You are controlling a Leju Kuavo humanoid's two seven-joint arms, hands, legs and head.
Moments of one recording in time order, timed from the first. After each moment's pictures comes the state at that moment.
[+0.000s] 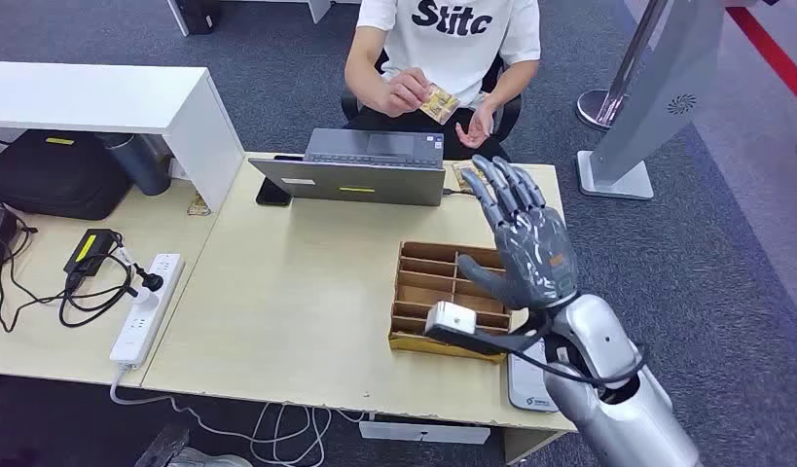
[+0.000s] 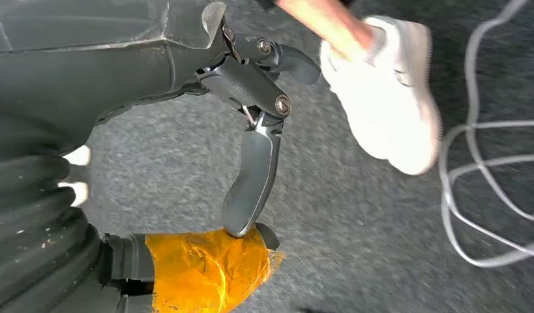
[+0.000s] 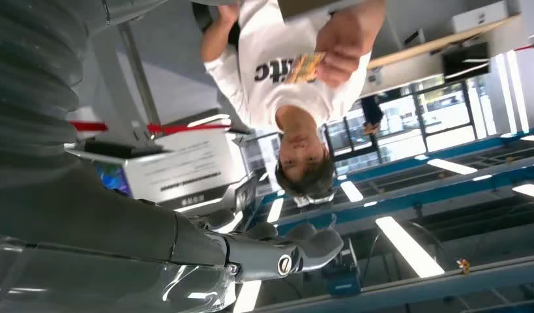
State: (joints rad) left arm -0.07 0.27 0.39 -0.20 -0.39 0.06 -0.08; right arm -0.62 -0.06 0.72 -1.39 1.06 -0.33 -0.02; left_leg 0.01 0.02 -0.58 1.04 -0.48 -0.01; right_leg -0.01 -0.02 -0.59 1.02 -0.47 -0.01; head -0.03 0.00
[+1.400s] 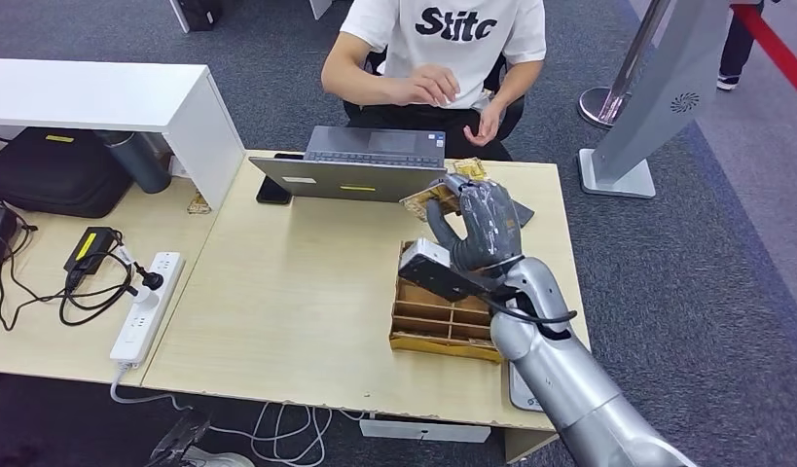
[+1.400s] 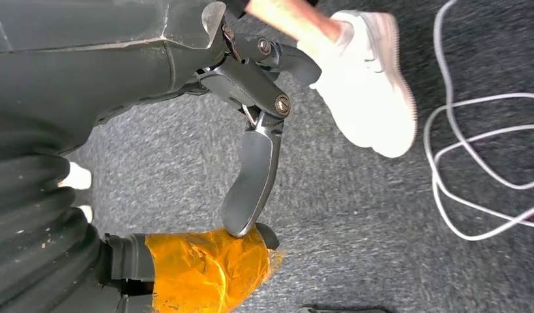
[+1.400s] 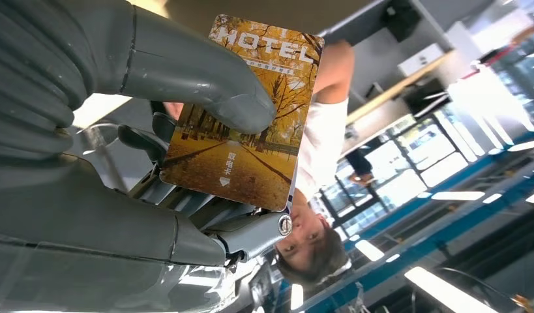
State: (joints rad) left arm -0.10 0.25 0.37 -0.20 -0.45 0.05 -0.05; right arm -0.69 0.14 0.71 -0.98 0.65 -0.49 -0.24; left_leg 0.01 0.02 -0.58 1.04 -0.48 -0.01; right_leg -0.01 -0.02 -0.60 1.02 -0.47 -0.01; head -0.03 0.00
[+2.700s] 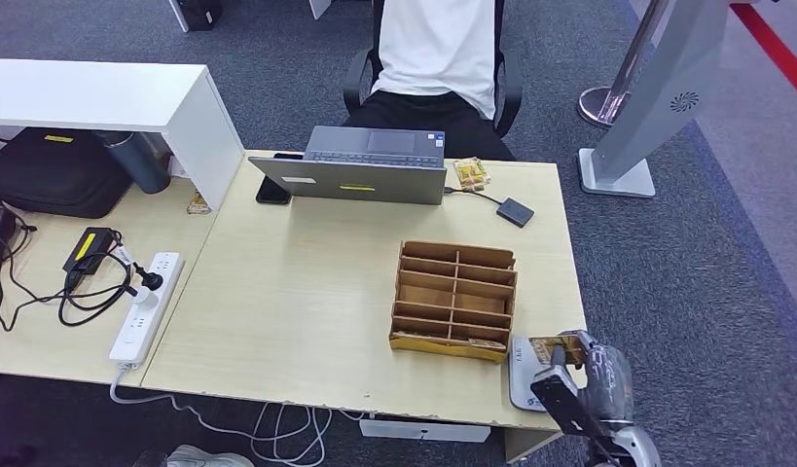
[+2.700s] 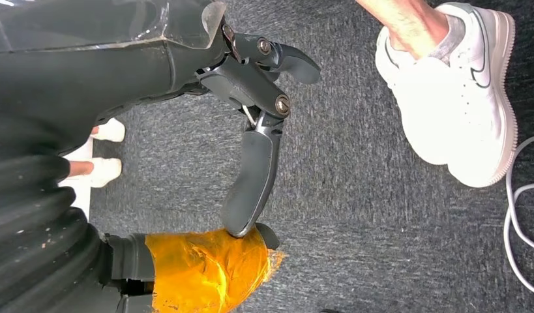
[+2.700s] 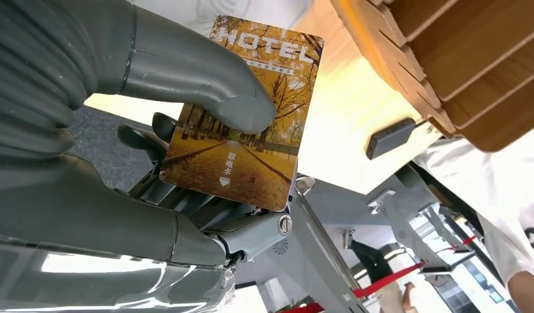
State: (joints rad) left arm 0.03 0.27 0.54 -0.20 -0.41 0.05 -0.08; right arm -0.09 -0.10 0.34 -1.16 0.65 -0.51 -0.26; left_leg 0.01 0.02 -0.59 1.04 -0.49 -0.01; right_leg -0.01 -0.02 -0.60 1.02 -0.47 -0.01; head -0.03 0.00
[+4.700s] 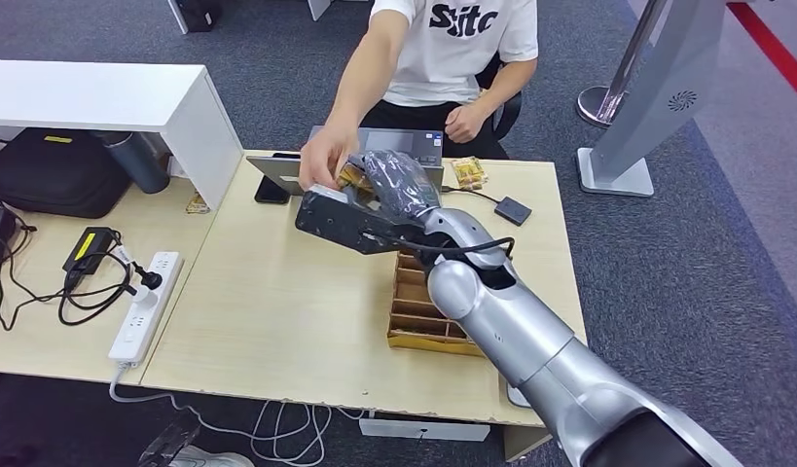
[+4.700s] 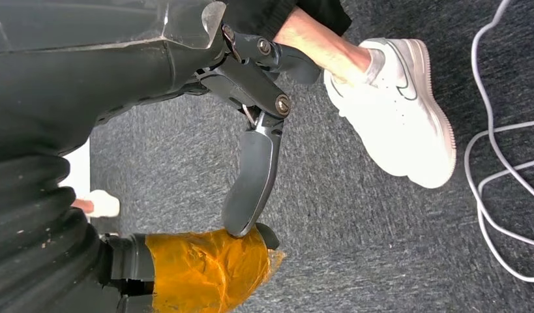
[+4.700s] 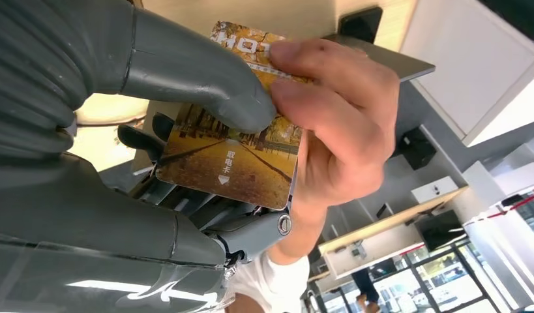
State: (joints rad) left arm -0.10 0.27 0.50 -0.20 -0.67 0.05 -0.02; right arm -0.96 0.32 0.87 -0.85 0.52 -0.13 0.10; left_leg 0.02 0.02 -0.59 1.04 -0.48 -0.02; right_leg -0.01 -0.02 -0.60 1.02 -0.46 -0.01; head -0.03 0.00
